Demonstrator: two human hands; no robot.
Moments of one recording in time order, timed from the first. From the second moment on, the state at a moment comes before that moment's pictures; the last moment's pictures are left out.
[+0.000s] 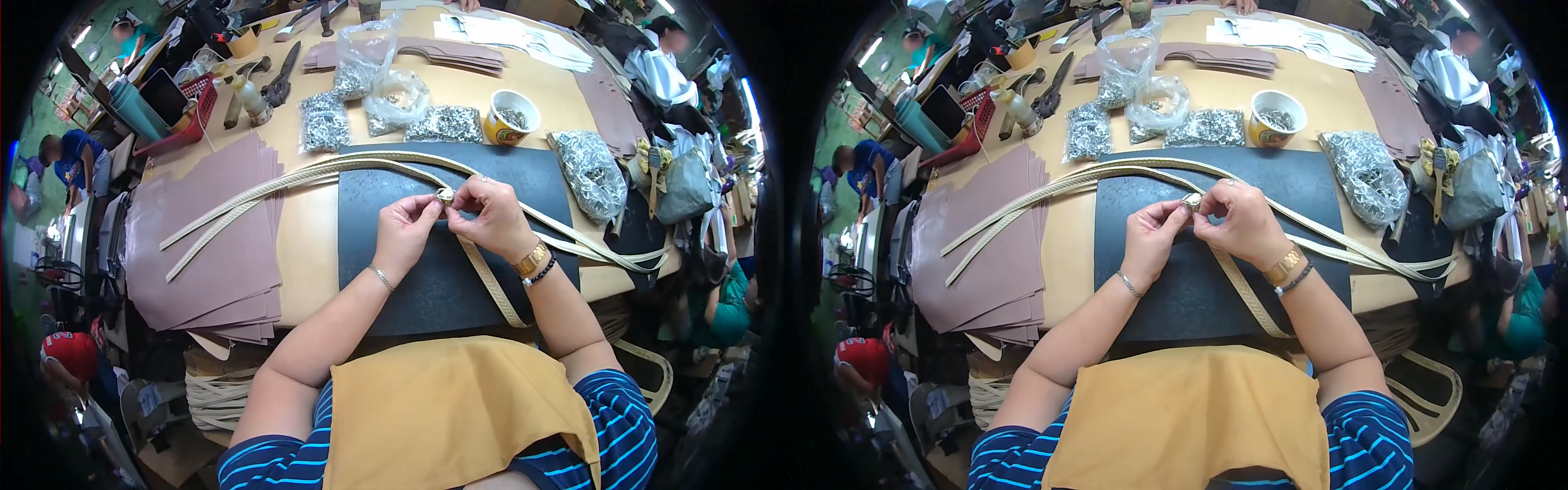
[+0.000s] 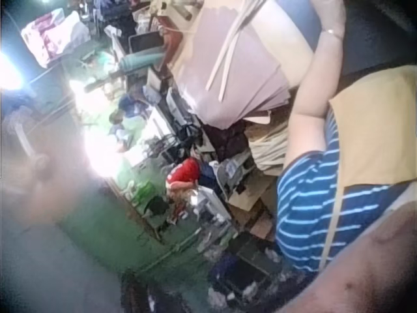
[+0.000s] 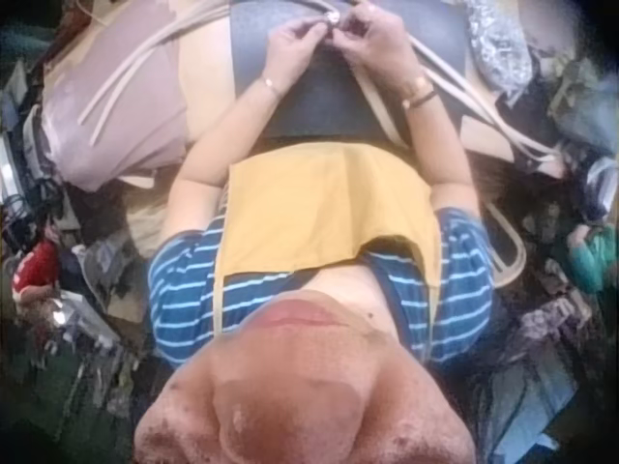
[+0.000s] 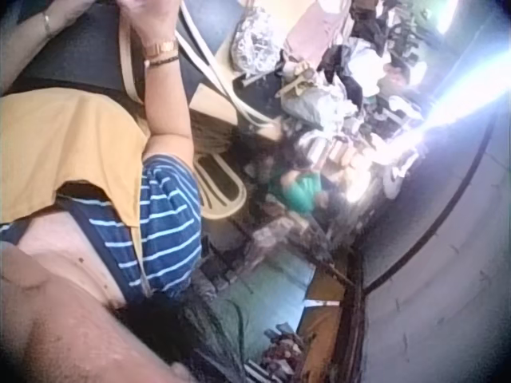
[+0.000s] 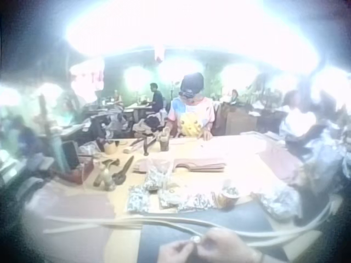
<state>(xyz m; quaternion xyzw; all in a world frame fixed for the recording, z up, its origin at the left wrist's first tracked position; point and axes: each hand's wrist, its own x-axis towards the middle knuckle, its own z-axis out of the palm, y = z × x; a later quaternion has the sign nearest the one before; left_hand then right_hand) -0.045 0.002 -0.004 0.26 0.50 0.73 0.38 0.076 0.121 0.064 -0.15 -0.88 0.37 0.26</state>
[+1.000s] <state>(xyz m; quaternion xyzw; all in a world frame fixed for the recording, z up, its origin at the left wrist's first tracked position) -0.049 0.003 0.004 0.26 0.47 0.74 0.41 -0.147 0.173 0.077 -0.08 -0.80 0.55 0.24</state>
